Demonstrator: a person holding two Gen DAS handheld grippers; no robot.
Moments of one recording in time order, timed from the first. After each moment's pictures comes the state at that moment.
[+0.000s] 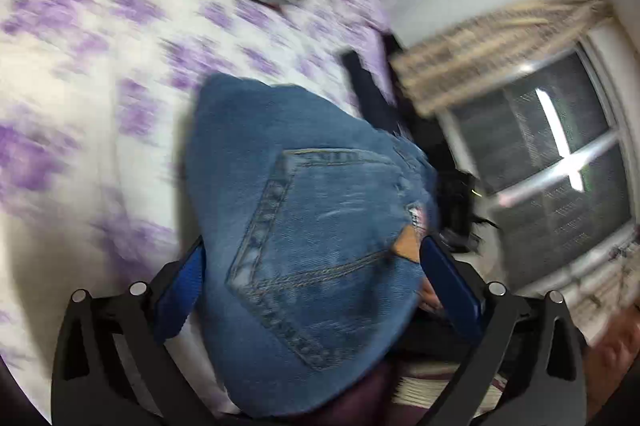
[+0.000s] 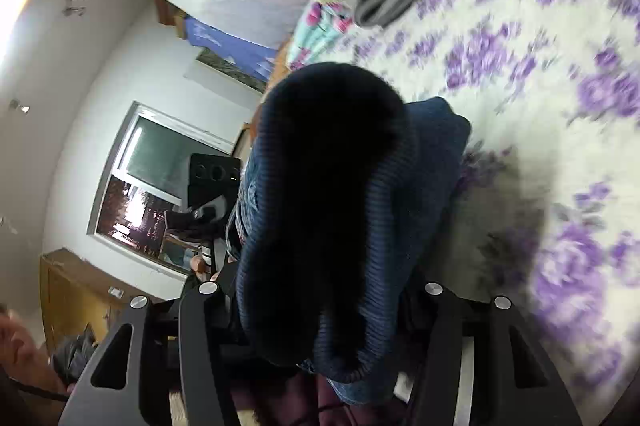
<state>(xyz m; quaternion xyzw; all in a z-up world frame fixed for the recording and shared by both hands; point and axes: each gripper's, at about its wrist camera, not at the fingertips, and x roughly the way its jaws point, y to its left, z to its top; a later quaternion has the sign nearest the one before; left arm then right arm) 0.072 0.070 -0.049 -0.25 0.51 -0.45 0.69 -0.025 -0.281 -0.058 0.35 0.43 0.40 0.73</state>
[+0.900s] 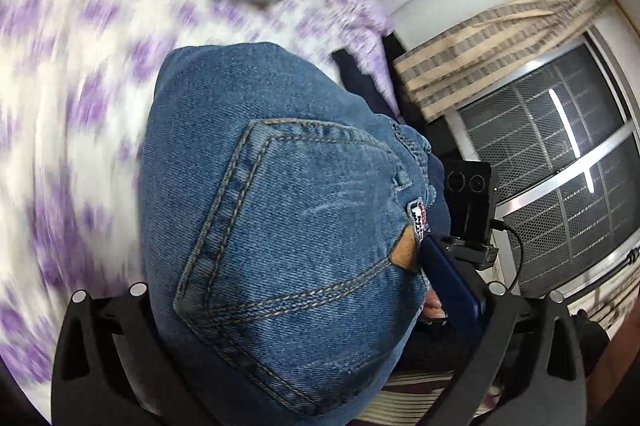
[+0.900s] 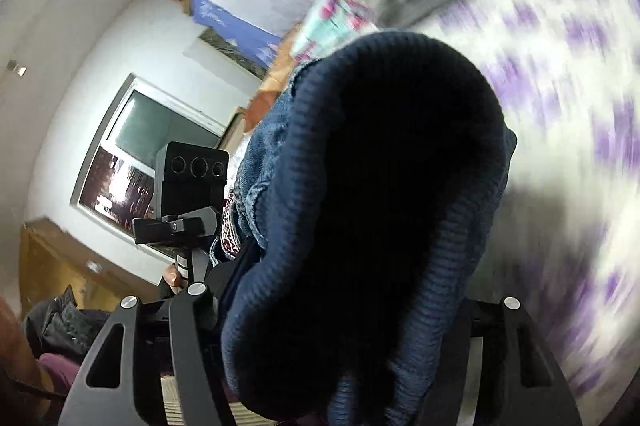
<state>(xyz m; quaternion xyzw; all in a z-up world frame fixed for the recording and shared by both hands) 0.059 0.016 -0.013 -0.24 0.48 -0.42 0.73 -0.007 -0.250 -0.019 0.28 0.43 0.41 0.76</state>
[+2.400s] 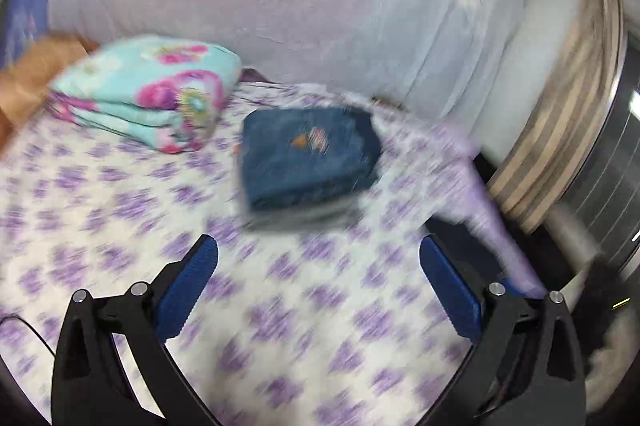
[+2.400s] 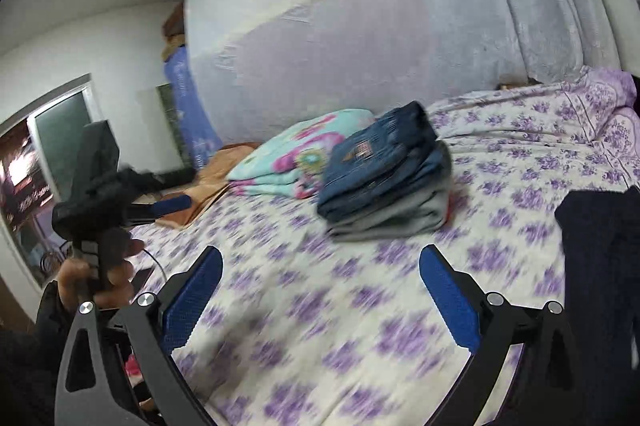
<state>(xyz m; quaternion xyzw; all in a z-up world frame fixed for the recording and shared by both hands) 0.089 0.028 0.132 -0.10 0.31 -0.17 0.93 0.017 -0.252 0.086 0.10 0.21 0.23 0.95</state>
